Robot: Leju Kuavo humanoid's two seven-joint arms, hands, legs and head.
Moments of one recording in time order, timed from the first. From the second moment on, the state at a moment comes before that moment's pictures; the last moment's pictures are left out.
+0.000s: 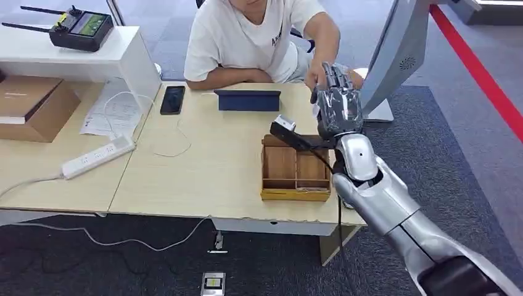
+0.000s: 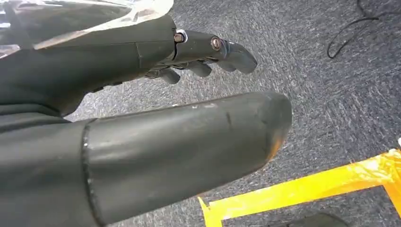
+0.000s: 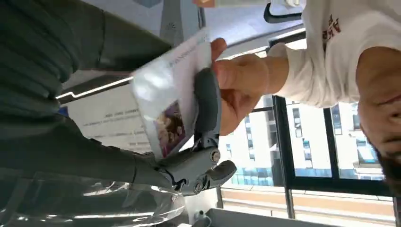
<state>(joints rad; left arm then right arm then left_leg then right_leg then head) -0.15 0.09 -1.35 -0.26 0.71 0.61 0.10 -0.81 -0.23 0.76 -0.95 1.01 -0.37 0.31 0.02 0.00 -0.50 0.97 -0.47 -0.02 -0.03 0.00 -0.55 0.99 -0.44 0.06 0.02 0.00</state>
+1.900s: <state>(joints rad) -0.12 0.09 -1.35 -0.26 0.76 0.61 0.09 -0.35 -0.44 0.70 -1.55 0.57 -0.13 0.33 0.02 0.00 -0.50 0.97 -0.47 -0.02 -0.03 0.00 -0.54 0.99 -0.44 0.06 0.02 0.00</state>
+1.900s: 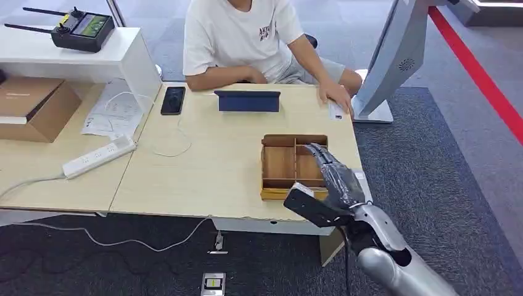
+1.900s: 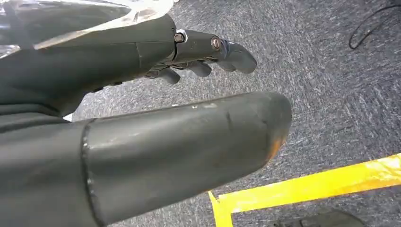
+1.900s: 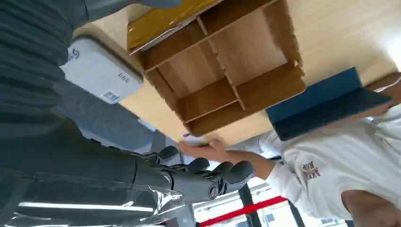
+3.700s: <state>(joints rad) -0.12 0.07 -1.35 -0.26 0.75 0.62 0.10 -0.40 -0.29 0.78 -0.98 0.84 -0.49 0.31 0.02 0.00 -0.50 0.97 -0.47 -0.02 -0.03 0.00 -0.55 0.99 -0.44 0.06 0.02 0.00</state>
